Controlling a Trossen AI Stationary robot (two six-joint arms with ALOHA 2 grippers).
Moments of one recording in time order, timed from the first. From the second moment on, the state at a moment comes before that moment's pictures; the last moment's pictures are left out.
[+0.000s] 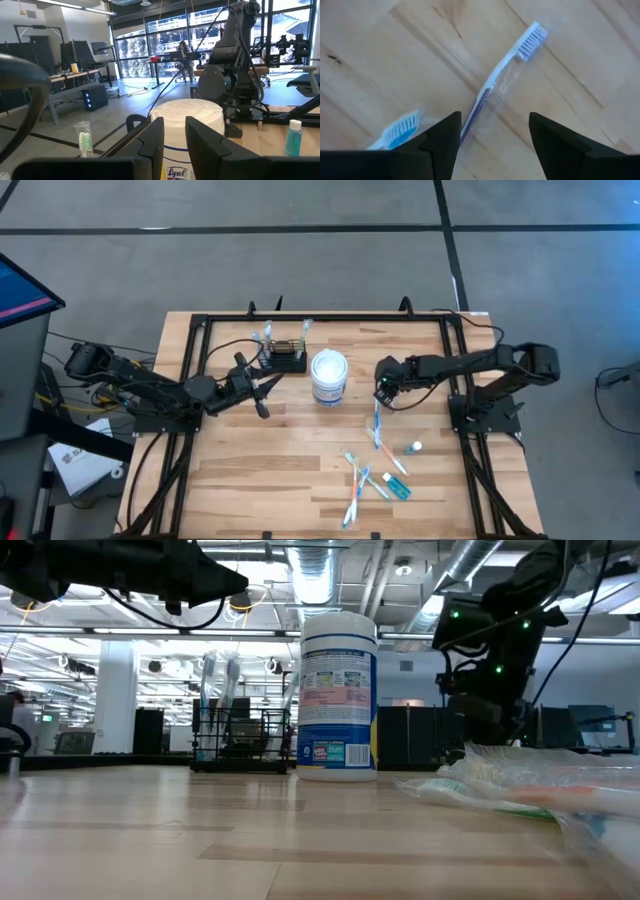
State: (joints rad) left arm -0.19 1.06 0.31 0.90 -0.66 0.18; right arm -0.19 1.45 0.68 -0.53 0.31 0.54
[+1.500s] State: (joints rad) left arm -0.19 1.06 0.31 0.90 -0.66 0.18; right arm -0.16 1.46 0.68 -0.52 0.22 0.59
